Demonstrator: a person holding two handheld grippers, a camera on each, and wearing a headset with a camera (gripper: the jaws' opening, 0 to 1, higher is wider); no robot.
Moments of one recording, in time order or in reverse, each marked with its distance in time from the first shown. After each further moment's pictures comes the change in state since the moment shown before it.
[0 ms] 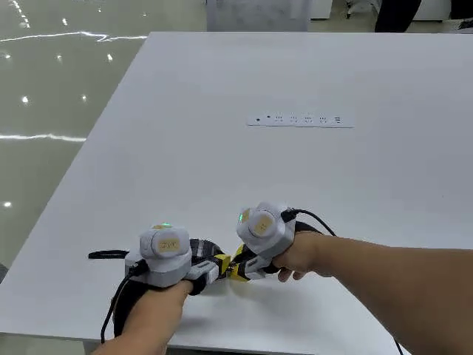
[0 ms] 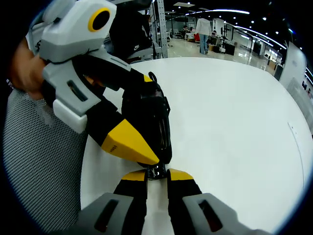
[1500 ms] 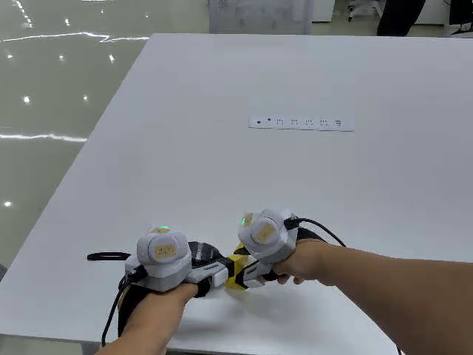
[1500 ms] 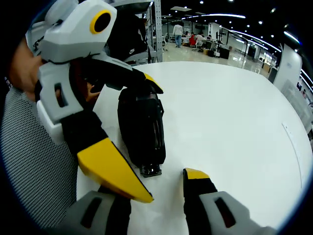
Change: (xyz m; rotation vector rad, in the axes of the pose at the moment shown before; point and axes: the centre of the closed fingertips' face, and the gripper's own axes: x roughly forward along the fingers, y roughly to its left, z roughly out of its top) left arm 0.007 -0.014 0.011 -0.032 -0.081 -0.080; right arm -0.006 -0.009 0.000 0.022 -0.037 -0.063
